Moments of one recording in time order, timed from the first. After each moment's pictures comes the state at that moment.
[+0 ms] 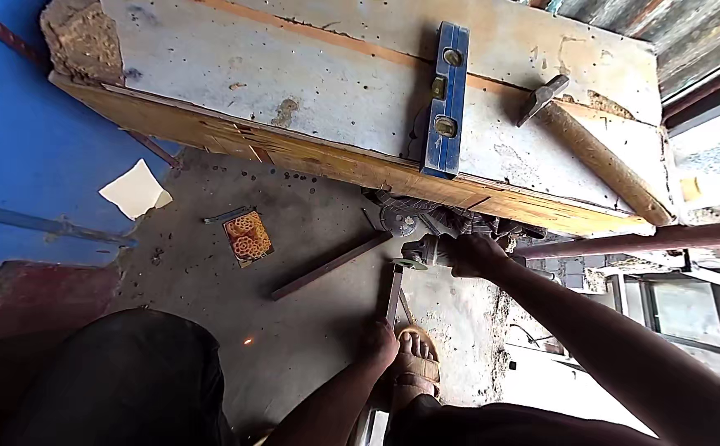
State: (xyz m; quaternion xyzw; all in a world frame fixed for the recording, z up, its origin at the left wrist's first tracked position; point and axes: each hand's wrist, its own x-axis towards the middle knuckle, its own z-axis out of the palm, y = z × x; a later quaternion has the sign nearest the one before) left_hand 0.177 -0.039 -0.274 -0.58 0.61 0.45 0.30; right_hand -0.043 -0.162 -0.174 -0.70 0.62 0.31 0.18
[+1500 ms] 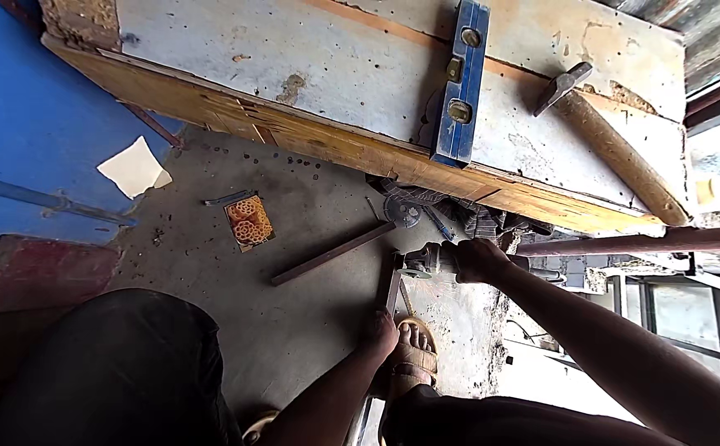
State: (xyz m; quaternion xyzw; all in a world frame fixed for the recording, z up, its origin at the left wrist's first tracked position) left_hand 0.175 -0.039 -0.279 -0.58 0.62 0.44 0.28; right_hand -0.046 -0.146 -0.193 -0.72 0.57 0.36 0.19
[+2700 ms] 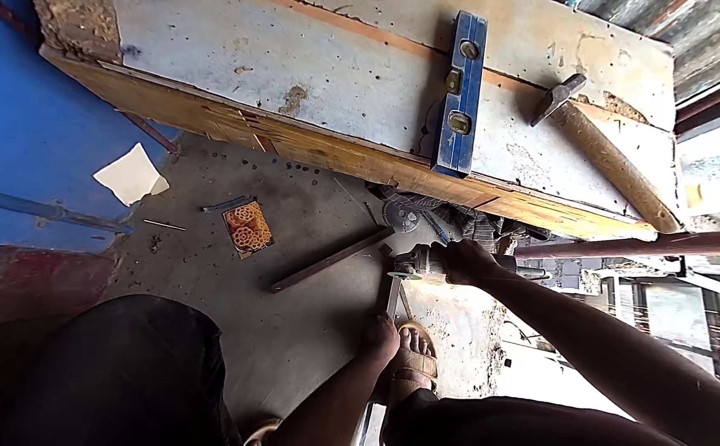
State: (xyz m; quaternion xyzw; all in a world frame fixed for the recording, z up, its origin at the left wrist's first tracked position) left_hand 0.171 -0.041 -0.275 -0.59 0.61 0.44 0.29; right_hand -0.024 -0.153 -0.192 -0.73 0.57 0.33 0.18
